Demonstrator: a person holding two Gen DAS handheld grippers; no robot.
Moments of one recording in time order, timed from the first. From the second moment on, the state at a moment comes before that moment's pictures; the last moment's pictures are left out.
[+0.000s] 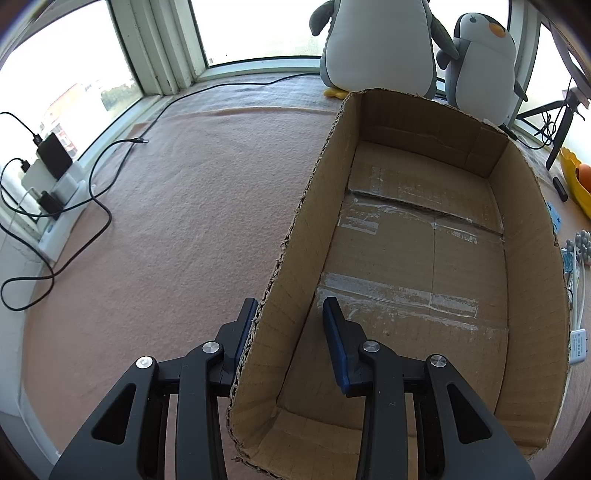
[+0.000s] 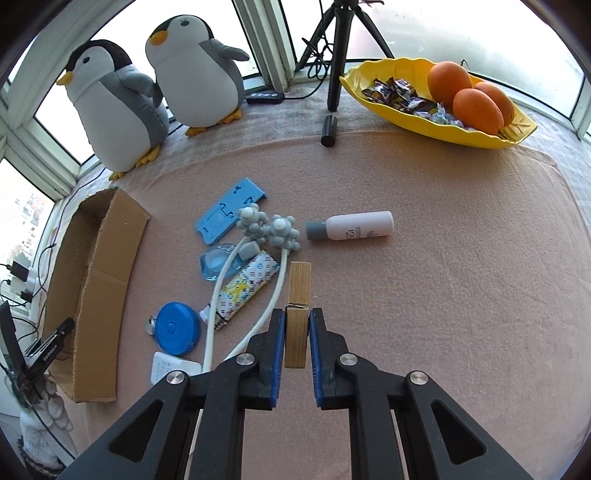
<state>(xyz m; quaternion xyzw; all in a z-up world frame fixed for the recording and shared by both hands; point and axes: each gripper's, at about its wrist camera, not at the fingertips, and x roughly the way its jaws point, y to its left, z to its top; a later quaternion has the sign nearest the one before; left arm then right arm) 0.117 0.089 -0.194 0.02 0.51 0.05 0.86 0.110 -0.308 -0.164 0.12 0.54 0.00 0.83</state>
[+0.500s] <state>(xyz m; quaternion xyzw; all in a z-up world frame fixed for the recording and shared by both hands) 0.116 0.088 -0.194 0.02 0.51 0.05 0.86 0.104 -0.179 -0.112 0.08 0.50 0.16 0.85</state>
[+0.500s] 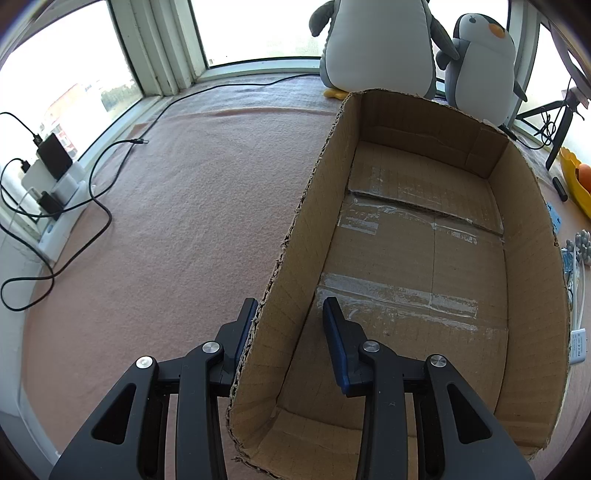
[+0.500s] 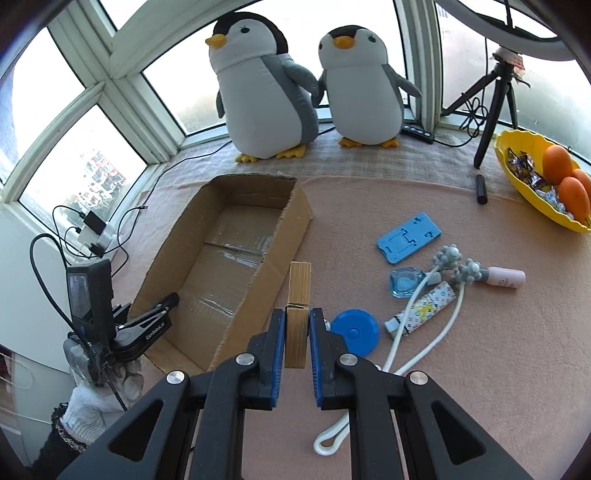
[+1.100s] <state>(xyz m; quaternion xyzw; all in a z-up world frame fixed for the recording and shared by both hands) 0.116 0.089 -0.194 0.01 0.51 0.05 0.86 0.110 -0.067 -0.139 0.03 0.51 0.23 0.83</state>
